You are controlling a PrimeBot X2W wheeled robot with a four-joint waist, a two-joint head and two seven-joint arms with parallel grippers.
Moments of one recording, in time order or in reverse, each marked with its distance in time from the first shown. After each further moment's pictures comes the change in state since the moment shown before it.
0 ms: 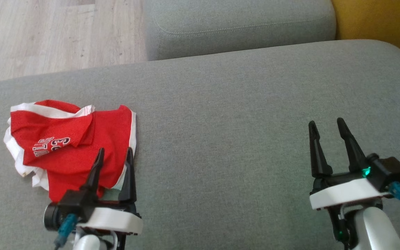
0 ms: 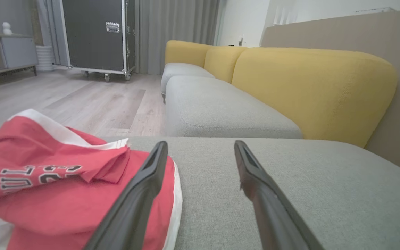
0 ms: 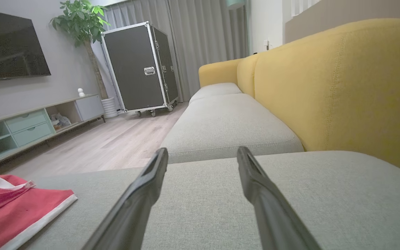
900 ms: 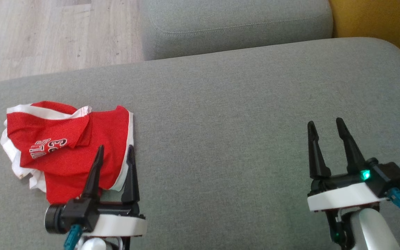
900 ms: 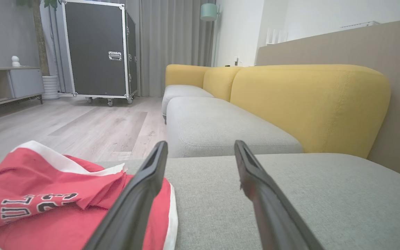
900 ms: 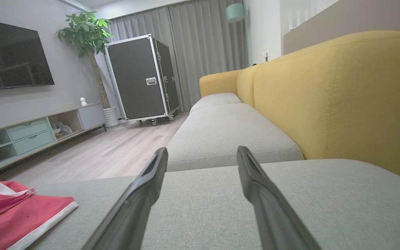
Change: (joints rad) left arm 0.009 -0.022 -0.013 -0.037 0.102 0.072 -0.084; right arm 0.001 -0.002 0.024 0.016 -0.022 0.000 -0.083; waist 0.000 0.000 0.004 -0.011
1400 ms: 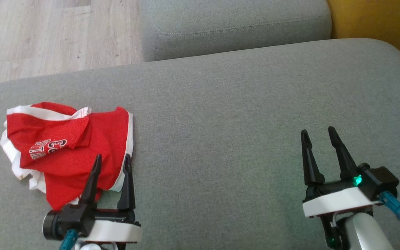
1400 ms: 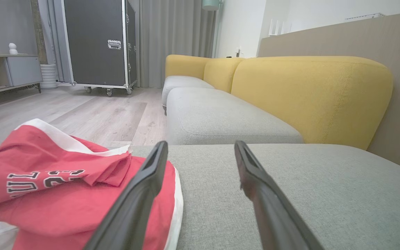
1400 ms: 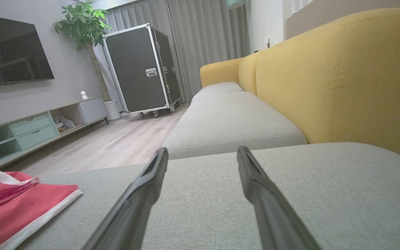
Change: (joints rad) left arm 0.032 -0.063 0.114 0.069 0.064 -0.125 -0.013; right arm 0.002 0.000 0.021 0.069 0.019 0.000 -0.017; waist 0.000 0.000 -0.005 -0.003
